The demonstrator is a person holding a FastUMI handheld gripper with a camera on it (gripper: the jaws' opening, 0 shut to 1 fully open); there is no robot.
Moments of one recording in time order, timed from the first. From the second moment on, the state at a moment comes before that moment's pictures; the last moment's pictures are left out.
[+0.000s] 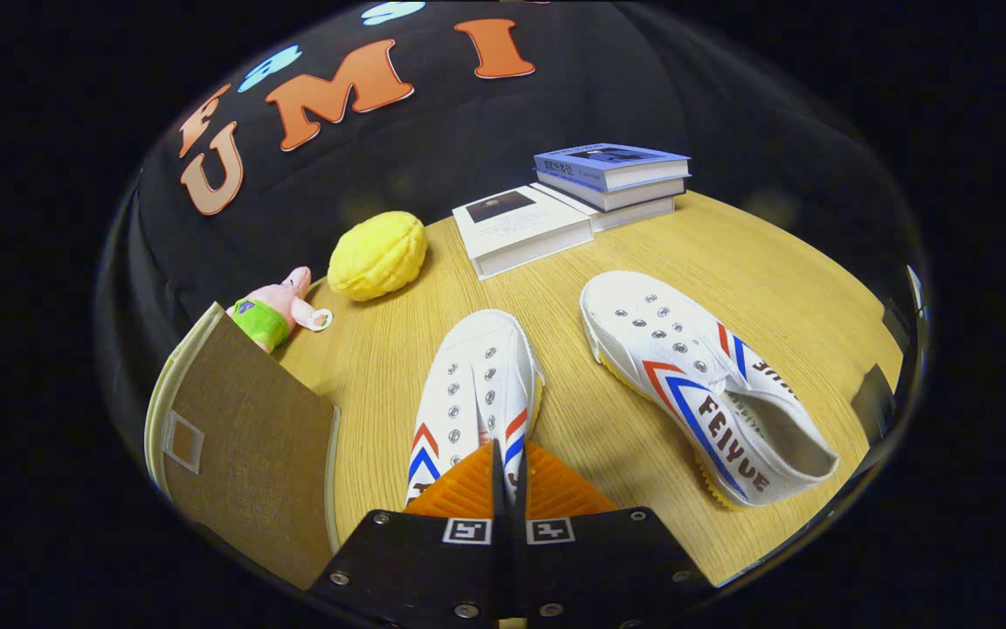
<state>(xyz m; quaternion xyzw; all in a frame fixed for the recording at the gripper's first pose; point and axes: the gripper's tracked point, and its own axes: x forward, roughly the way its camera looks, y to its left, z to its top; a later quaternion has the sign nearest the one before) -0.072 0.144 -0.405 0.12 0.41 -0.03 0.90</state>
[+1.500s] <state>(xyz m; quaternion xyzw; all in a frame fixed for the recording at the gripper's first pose) -0.068 0.391 -0.249 0.10 0.35 0.25 0.90</state>
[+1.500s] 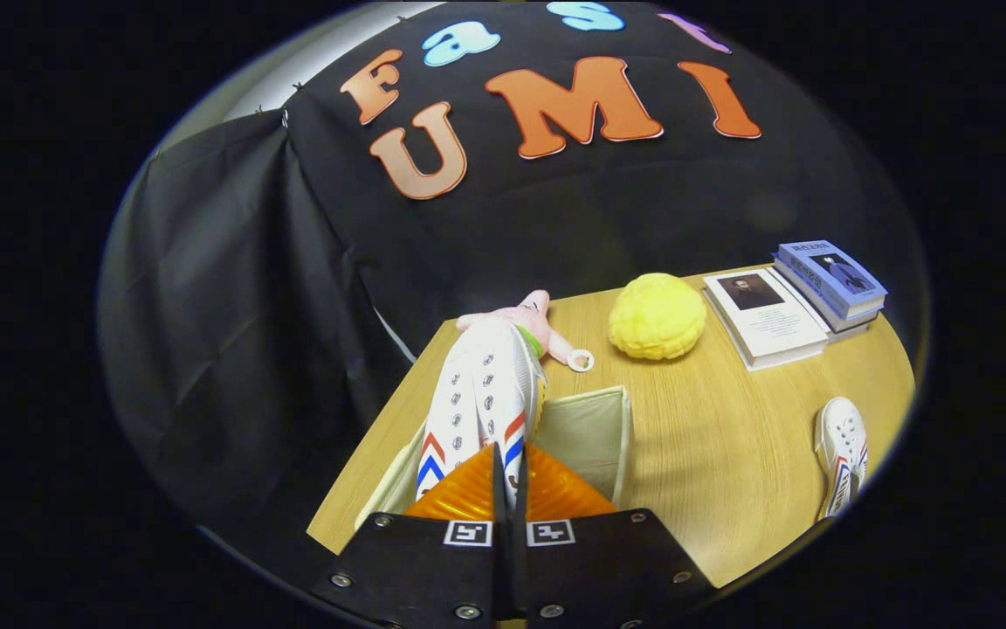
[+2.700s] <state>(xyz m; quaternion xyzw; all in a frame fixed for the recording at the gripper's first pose) -0.094 0.346 -0.243 0.10 0.36 0.22 0.90</state>
